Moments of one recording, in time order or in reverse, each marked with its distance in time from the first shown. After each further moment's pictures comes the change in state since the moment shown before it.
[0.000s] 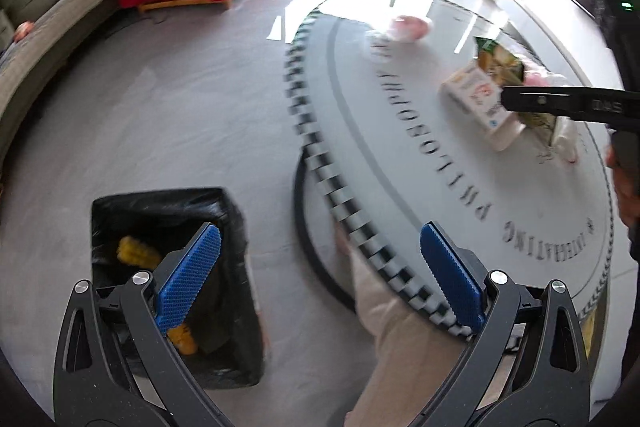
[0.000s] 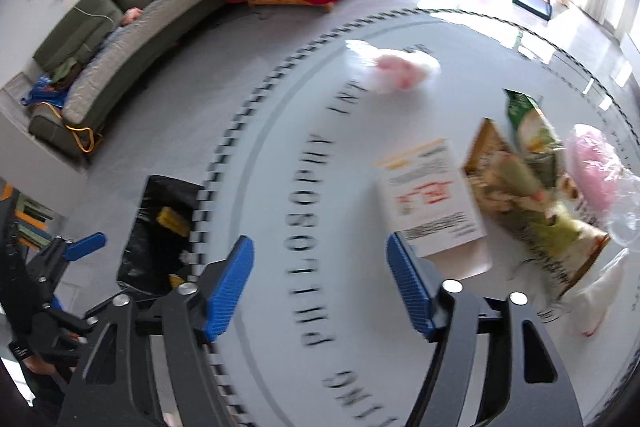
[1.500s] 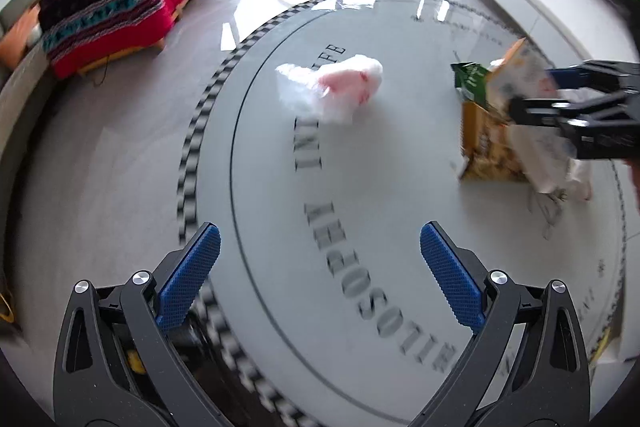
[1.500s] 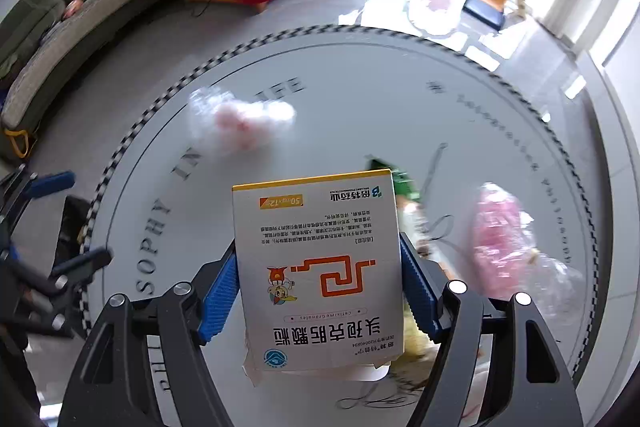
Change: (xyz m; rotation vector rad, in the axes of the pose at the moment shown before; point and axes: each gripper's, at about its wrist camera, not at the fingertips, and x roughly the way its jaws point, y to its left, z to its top) left arm 0.098 -0.077 0.160 0.256 0.066 -0.022; right arm -0.012 -0.121 0.068 0.012 -0.021 -0.223
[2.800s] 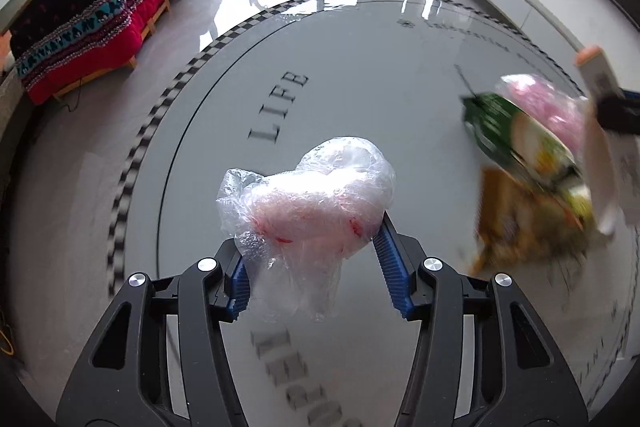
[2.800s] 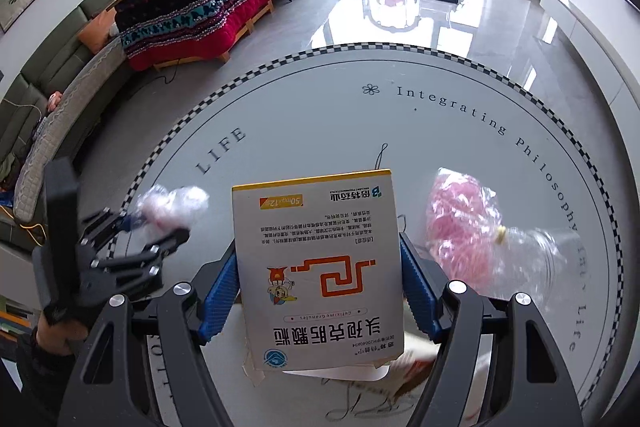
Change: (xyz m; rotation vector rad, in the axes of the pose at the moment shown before) left arm 0.058 -0.035 0.045 0.041 -0.035 -0.042; right arm -0.015 -0.063 -0.012 0.251 -0.076 0.088
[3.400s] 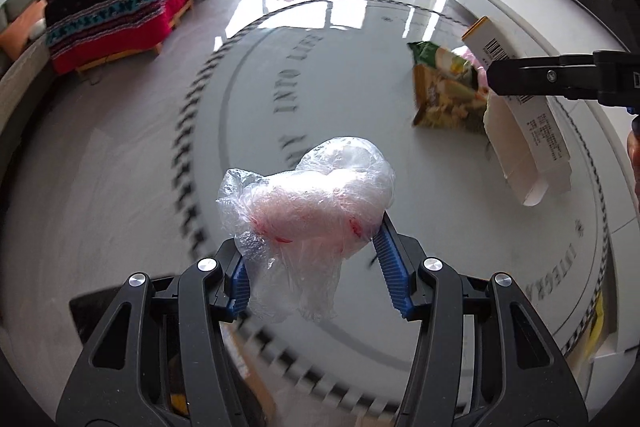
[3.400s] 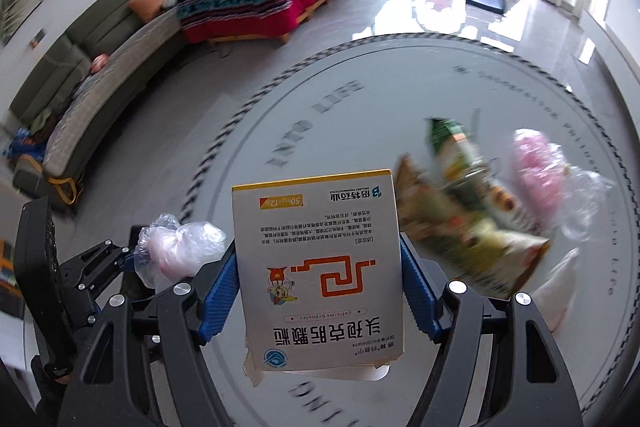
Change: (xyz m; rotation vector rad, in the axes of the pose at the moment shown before) left arm -0.117 0.014 -0.140 -0.080 -0.074 0.005; right arm -0.039 0.129 -0.080 -0.138 0.031 0.125
